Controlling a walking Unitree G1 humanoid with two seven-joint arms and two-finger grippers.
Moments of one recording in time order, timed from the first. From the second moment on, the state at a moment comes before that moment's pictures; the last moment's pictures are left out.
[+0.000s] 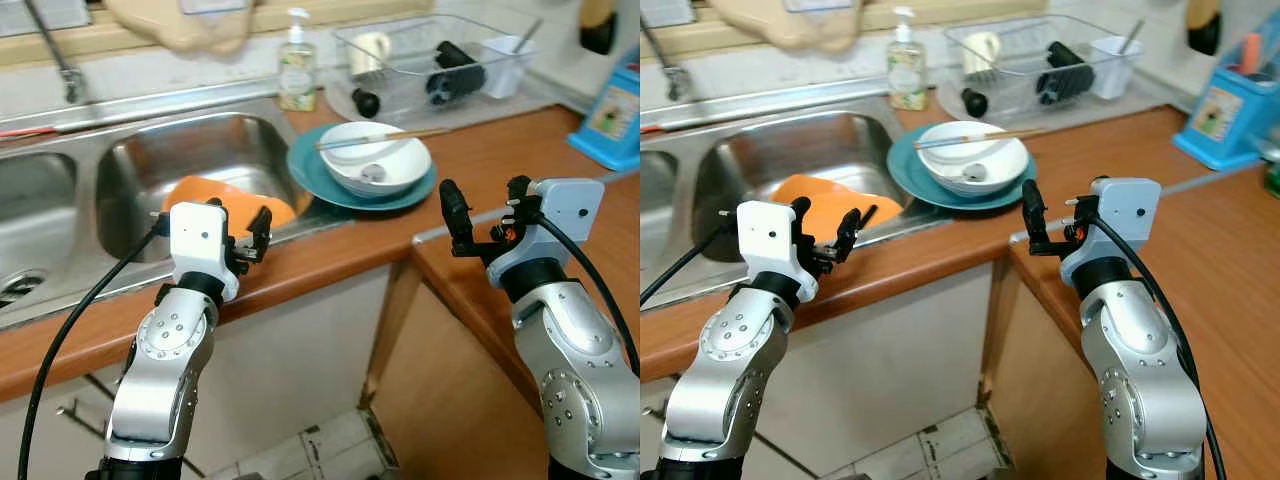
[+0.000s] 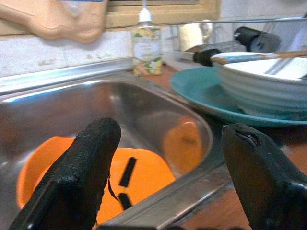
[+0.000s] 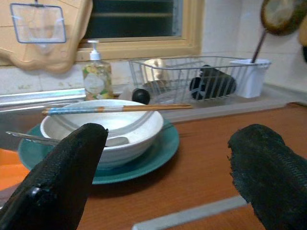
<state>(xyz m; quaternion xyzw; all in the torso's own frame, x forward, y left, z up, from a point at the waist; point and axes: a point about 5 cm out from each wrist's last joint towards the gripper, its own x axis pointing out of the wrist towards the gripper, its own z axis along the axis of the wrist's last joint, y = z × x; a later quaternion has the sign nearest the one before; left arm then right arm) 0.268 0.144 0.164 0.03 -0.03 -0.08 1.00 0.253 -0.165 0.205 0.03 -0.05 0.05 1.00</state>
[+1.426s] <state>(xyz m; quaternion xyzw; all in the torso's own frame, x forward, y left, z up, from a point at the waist) 0.269 0.141 0.166 0.02 -0.03 -0.11 0.99 0.256 -0.154 0.213 -0.01 -0.07 0.10 0.99</state>
